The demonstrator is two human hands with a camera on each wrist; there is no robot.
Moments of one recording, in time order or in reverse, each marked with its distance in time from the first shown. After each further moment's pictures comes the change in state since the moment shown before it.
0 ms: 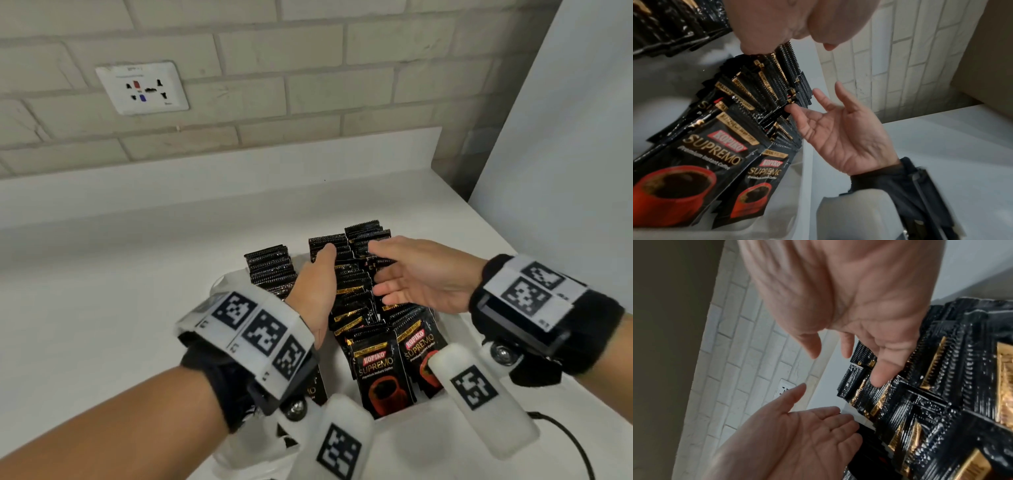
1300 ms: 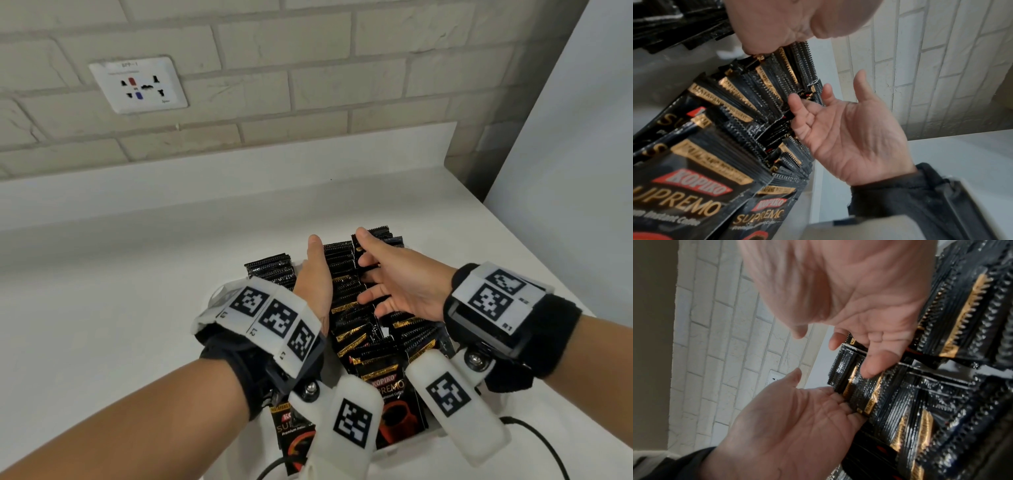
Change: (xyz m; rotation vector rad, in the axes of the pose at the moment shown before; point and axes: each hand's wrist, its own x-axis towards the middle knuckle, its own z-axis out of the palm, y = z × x) left_hand 0.044 -0.002 0.008 -0.143 0.174 -0.069; right_hand 0.040 0.000 0.011 0.059 -0.010 -0.051
